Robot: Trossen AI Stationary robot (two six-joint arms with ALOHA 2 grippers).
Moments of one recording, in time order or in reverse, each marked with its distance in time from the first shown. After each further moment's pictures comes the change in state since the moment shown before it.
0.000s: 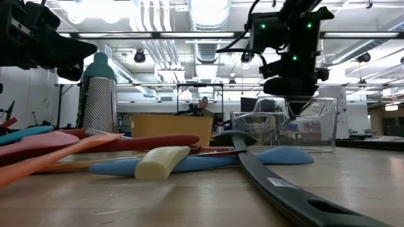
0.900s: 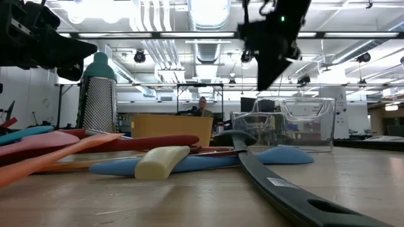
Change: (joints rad) left arm 0.000 0.000 0.000 0.000 0.000 0.000; right arm 0.185 0.007 0.201 0.098 -0.010 -0.239
